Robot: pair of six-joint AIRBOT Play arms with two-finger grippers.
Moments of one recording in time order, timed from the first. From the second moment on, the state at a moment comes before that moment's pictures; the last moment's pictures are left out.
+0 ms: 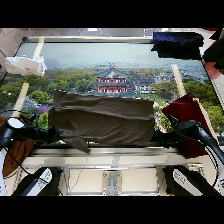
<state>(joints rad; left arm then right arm) 0.37 -0.95 0.49 1.11 -1.26 -1.38 -0.21 -1.02 0.39 2.10 -1.14 -1.72</state>
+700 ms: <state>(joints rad) 0.38 -0.87 0.71 1.01 -1.45 -1.34 -0.21 -1.00 0.65 2.13 -1.33 -1.77</state>
